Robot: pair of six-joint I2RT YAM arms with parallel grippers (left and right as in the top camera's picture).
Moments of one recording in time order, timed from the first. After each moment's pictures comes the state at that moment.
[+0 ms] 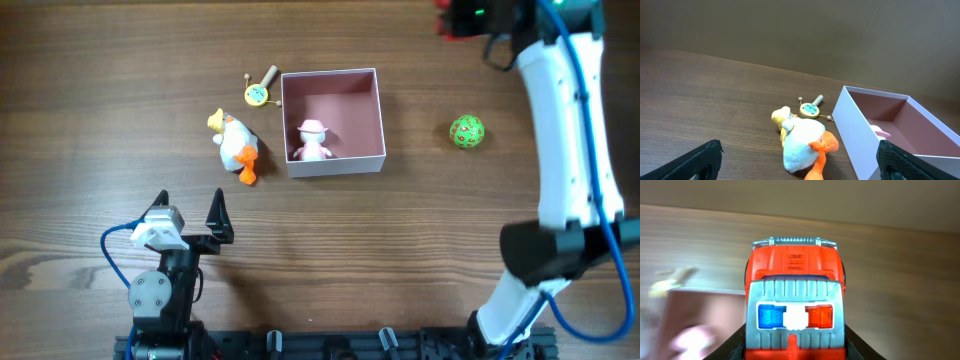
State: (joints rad) left arm -0.02 0.01 0.01 -0.07 0.04 -0.23; right arm 0.17 1.94 2.27 -1.20 0.04 0.04
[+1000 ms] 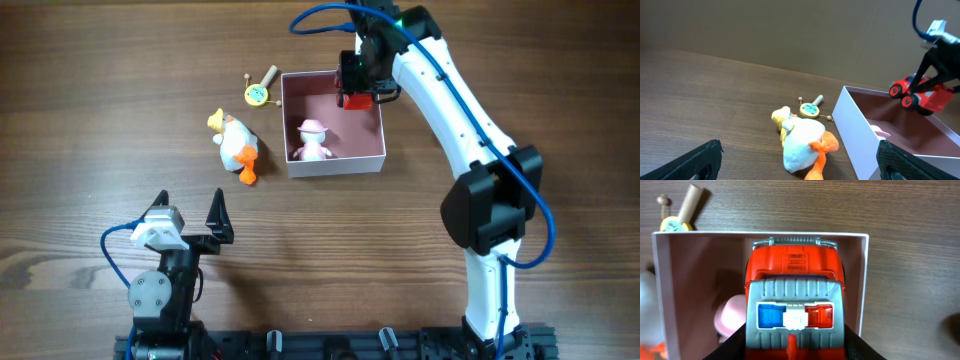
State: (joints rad) left arm -0.02 0.01 0.01 -0.07 0.04 -0.23; right arm 0.41 2.23 2.15 -1.16 -0.02 0.33
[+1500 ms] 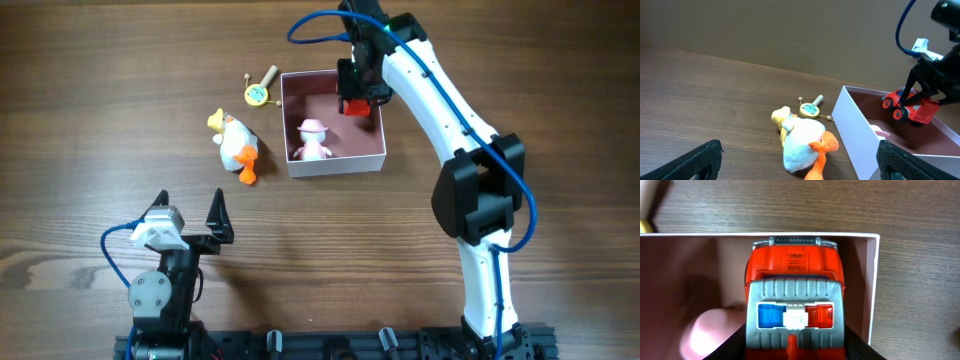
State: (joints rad) left arm -0.02 0.01 0.01 -0.07 0.04 -0.23; right arm 0.41 2.31 2.15 -1.14 0.02 0.33
